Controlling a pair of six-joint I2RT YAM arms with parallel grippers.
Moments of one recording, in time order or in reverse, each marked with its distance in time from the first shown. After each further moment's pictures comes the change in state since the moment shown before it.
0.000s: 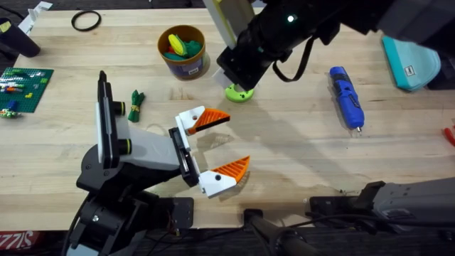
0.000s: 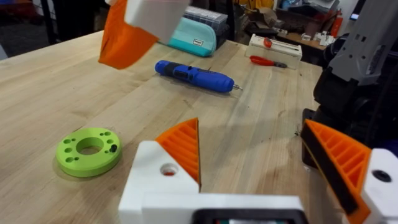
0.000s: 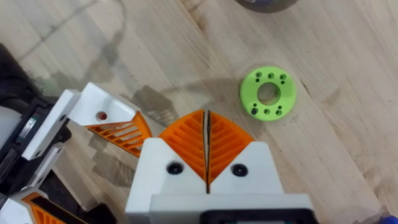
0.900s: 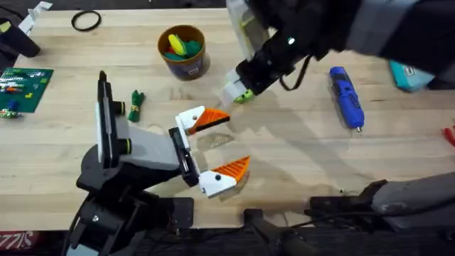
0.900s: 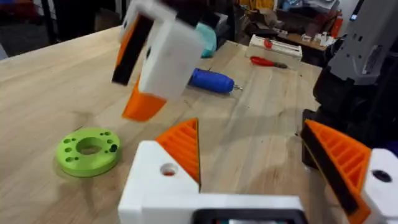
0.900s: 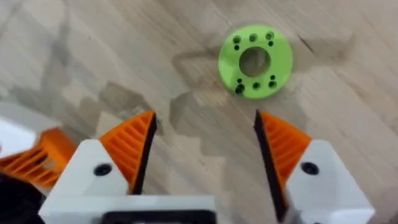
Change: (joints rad) left arm 0.000 0.000 0.000 0.002 0.000 -0.004; right arm -0.132 0.027 -0.221 0.140 -0.061 0.092
